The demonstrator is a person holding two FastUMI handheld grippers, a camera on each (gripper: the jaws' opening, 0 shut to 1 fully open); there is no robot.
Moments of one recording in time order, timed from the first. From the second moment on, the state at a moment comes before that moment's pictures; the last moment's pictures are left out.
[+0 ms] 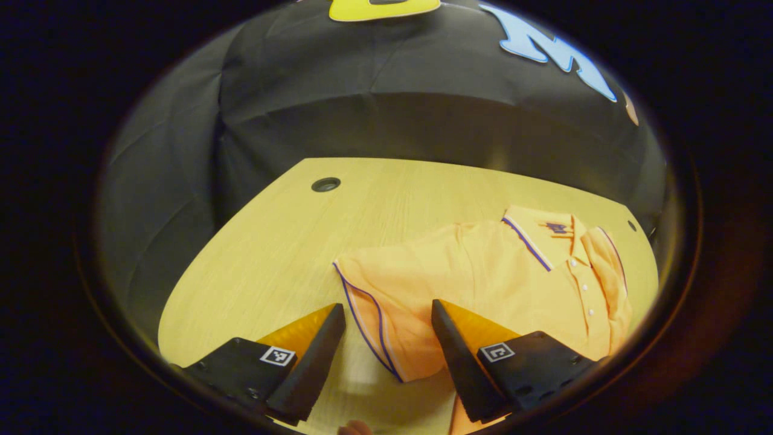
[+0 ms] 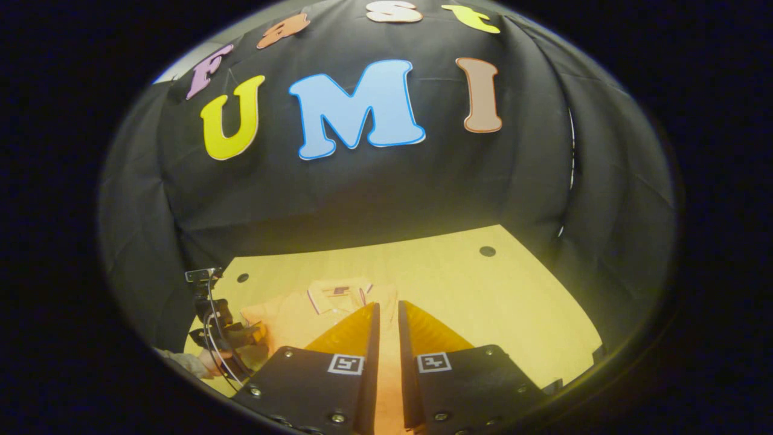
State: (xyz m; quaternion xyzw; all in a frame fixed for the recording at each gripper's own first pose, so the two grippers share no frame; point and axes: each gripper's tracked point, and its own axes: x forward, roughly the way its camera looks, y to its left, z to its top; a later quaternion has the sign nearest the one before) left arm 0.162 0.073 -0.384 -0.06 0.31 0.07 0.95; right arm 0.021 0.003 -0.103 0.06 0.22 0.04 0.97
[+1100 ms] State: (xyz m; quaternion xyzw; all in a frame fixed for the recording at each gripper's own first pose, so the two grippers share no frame) left arm 0.189 0.031 -0.335 -0.01 0.26 0.04 0.96; right arm 0.013 -0.005 -0.118 0.07 0.24 0.02 0.97
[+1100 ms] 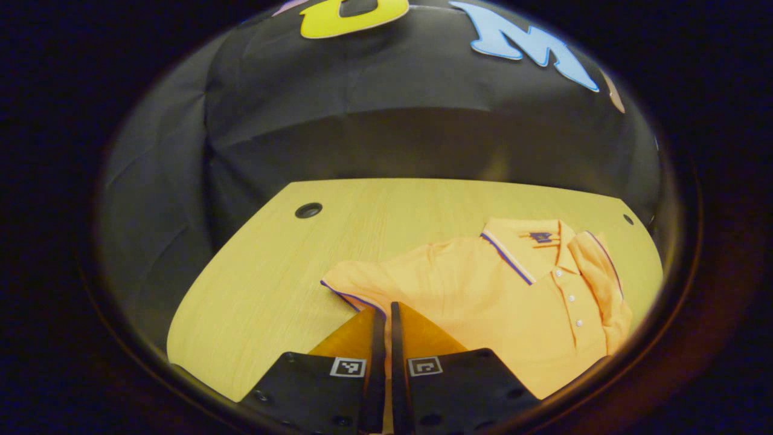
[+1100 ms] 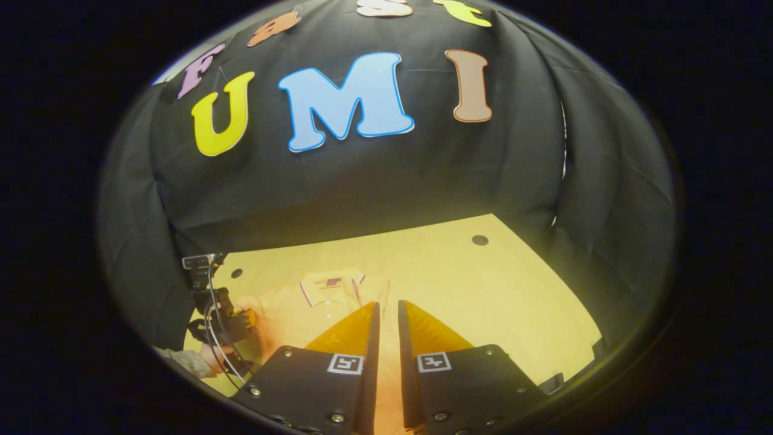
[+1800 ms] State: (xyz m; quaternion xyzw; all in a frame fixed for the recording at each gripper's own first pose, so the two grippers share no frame) left arm 0.198 -0.141 -0.305 0.07 0.23 -0.11 0.96; right arm -0.011 -0.048 -0.130 0.10 0.24 -0.03 0.97
